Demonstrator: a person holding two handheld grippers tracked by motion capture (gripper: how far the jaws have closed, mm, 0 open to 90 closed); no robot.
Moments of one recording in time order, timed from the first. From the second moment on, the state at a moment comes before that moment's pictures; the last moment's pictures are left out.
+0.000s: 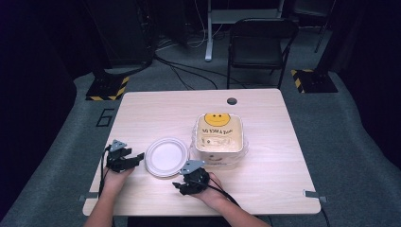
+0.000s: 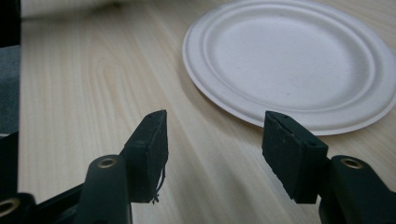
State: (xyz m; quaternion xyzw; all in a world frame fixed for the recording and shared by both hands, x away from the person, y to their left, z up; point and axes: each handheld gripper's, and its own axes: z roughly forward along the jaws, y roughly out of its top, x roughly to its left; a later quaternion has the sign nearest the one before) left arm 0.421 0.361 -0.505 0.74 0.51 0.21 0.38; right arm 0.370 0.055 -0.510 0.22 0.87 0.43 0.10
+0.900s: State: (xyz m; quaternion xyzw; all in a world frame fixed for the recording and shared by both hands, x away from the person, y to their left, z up) left arm 0.429 0.343 -0.507 0.75 0.50 0.20 0.38; right arm 0.387 0.081 -0.519 0.27 0.85 0.45 0.12
